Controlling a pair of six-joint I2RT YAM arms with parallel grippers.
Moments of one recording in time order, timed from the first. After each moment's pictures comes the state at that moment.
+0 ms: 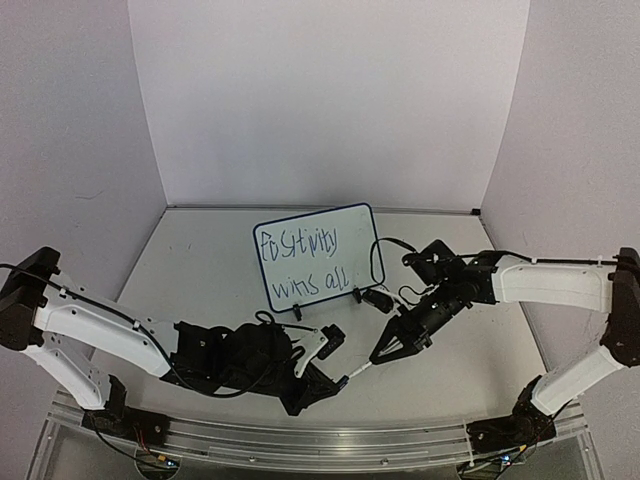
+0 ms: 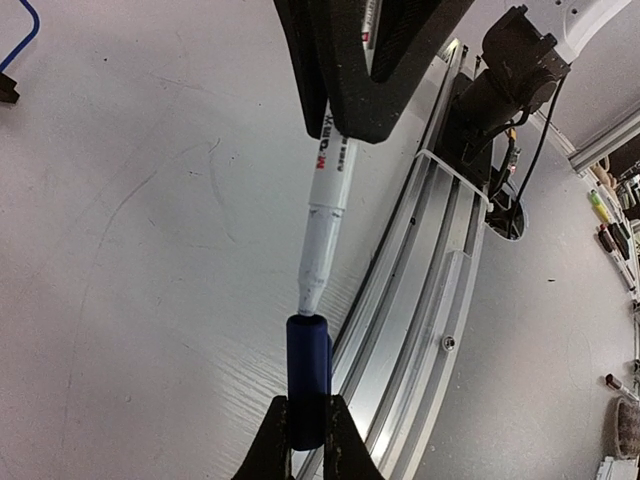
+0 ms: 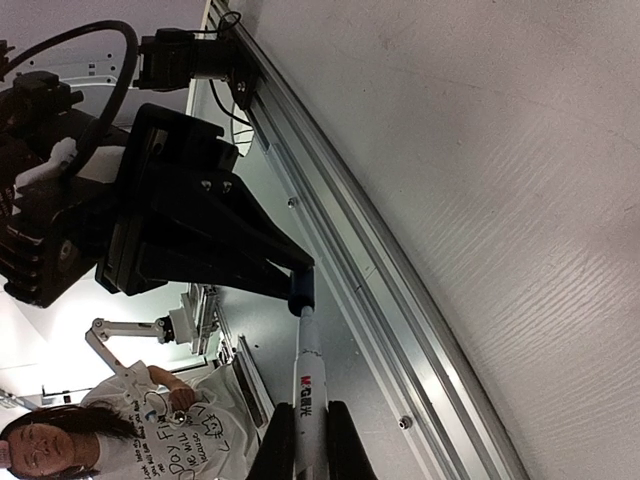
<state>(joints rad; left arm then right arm) -1.43 1.52 0.79 0.13 0.00 -0.46 0.75 1.46 0.90 -0.58 -1.00 0.36</state>
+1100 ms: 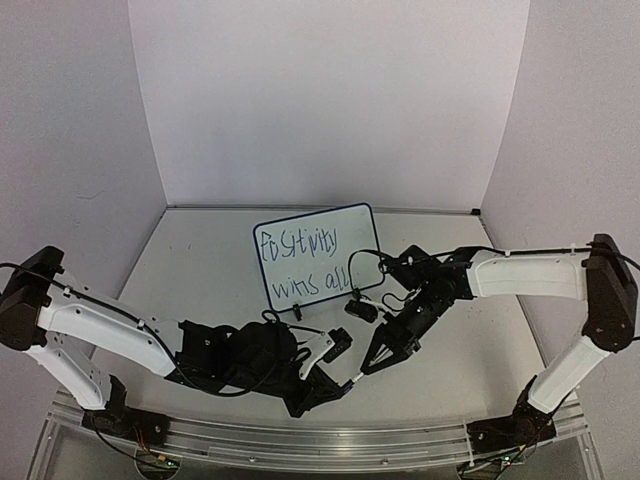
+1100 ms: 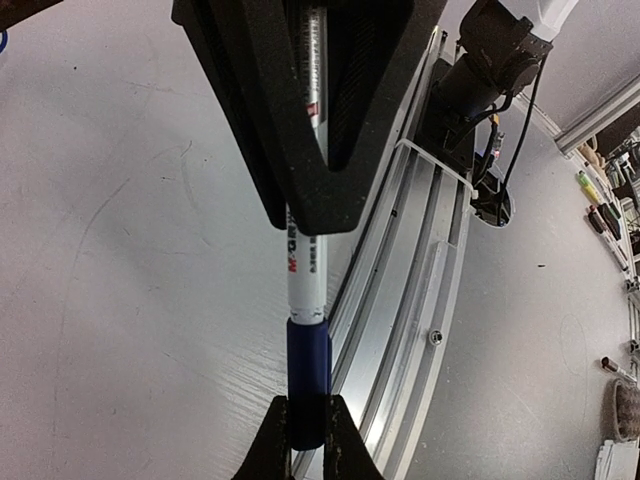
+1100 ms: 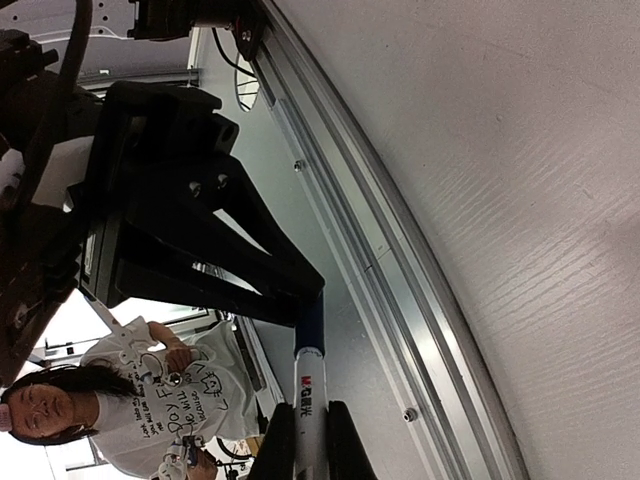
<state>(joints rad) -1.43 1.54 0.82 0.12 0.05 -0.43 0.80 1.60 1.01 -0.70 -1.04 0.22</state>
